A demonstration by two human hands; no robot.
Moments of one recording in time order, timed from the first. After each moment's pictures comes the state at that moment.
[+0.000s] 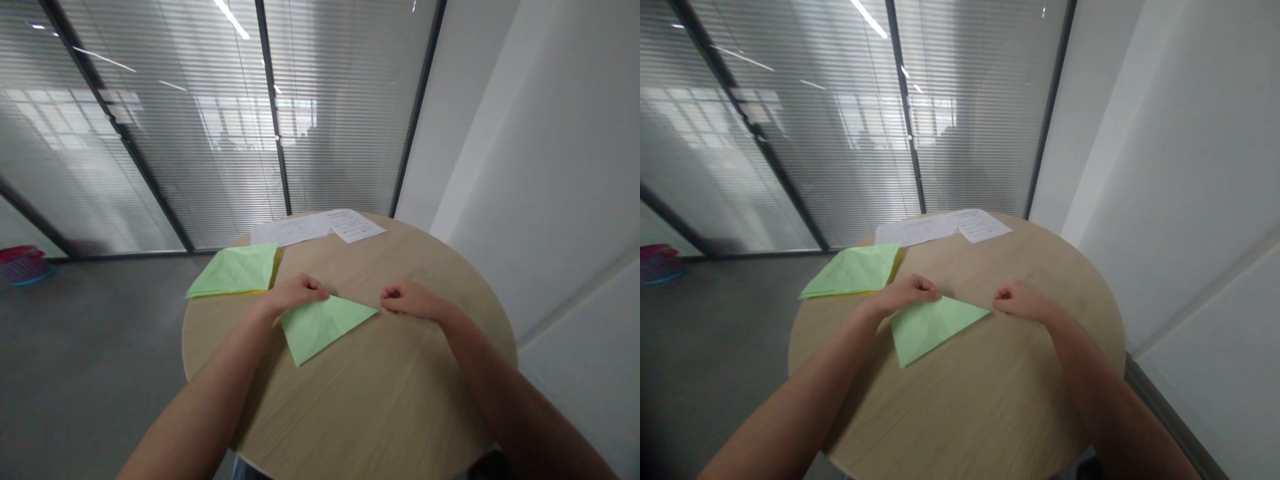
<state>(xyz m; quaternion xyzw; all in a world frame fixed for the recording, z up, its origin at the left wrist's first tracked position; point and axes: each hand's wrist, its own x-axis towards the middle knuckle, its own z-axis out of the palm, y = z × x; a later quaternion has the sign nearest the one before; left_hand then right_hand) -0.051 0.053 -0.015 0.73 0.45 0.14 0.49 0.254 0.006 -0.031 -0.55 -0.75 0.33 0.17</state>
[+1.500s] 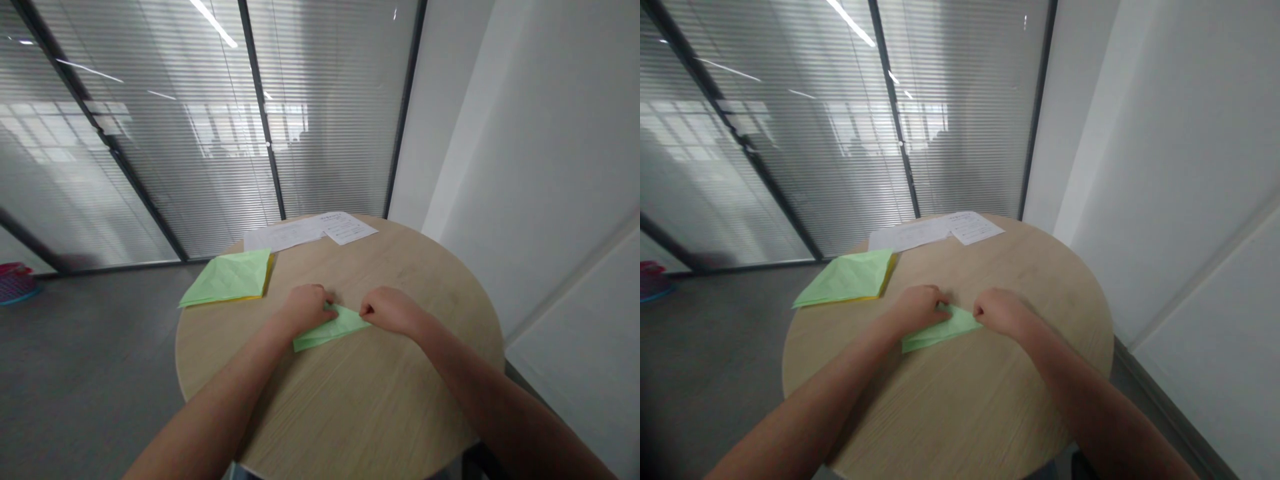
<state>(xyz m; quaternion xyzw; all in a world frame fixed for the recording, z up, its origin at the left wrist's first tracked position) -0.014 0.033 -0.025 0.90 0.43 0.03 0.00 0.210 -0.017 -0.024 -0.57 -0.81 0.11 0.07</state>
